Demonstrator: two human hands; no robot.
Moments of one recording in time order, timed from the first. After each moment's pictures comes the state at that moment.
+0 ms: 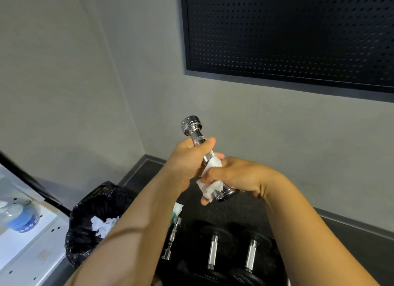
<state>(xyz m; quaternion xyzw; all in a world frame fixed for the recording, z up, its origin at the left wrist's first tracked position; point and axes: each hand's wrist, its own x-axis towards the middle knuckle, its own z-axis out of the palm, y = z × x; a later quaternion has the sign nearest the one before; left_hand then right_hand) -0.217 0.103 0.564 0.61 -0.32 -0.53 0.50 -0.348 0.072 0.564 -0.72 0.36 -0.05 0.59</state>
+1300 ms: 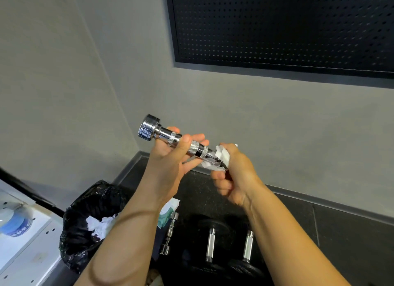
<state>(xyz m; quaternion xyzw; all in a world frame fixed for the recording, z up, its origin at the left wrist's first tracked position) -0.215 0.125 0.551 0.43 -0.32 -0.52 0.67 -0.344 0.083 0.542 -0.33 0.49 -0.28 0.76</state>
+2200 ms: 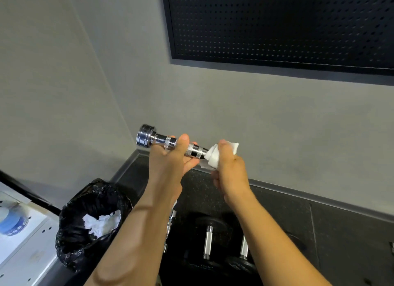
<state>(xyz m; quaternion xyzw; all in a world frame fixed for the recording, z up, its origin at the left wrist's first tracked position) -0.233 0.119 0.544 0.56 -0.26 -0.43 0.66 -0.340 0.087 0.520 -0.44 0.53 -0.40 0.60</state>
